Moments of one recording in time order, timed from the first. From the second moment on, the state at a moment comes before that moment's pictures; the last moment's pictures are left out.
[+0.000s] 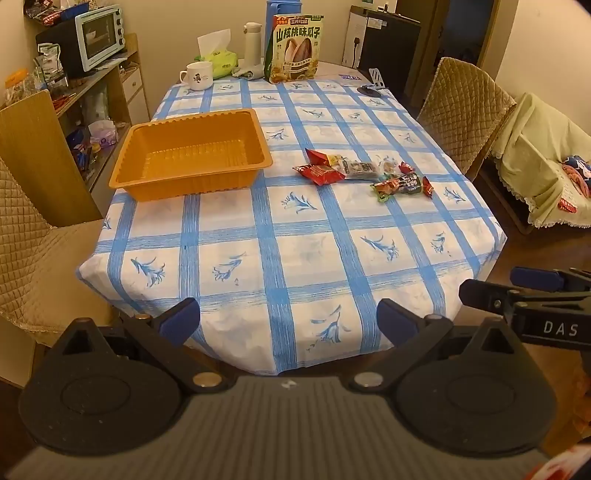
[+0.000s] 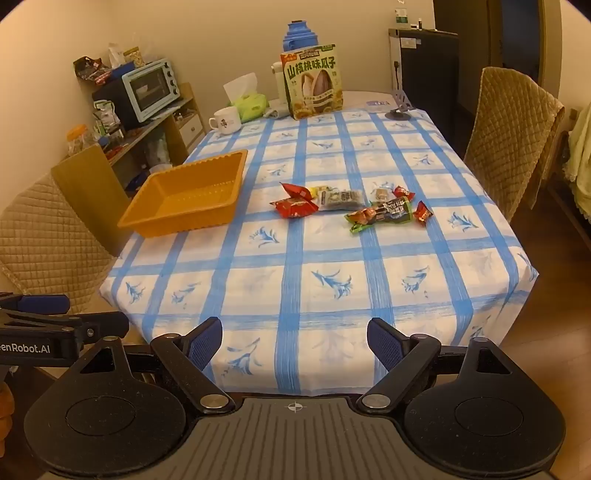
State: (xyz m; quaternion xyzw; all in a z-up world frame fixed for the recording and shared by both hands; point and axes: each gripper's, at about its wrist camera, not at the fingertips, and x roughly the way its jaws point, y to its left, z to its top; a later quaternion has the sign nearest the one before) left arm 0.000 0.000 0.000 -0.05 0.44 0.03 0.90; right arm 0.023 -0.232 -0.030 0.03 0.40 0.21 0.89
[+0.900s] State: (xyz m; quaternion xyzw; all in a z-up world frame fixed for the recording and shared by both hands) left arm 0.000 0.000 0.000 -0.05 0.44 0.03 0.90; right arm 0.024 -0.230 -0.030 0.04 0.40 0.22 0.89
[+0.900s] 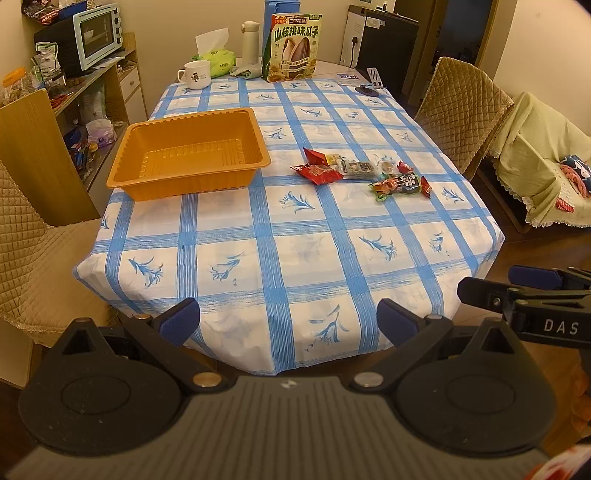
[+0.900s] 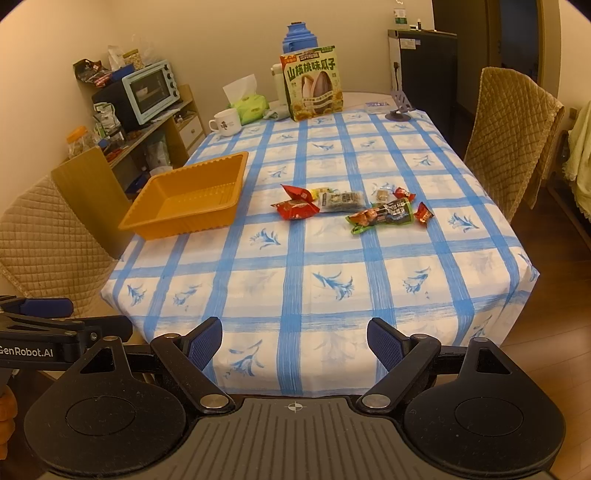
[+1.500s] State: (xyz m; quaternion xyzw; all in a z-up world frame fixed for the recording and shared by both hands) left arm 0.000 0.000 0.000 -0.05 0.44 0.03 0.90; right arm 0.030 -0.228 -0.029 0.04 0.40 0.21 0.89
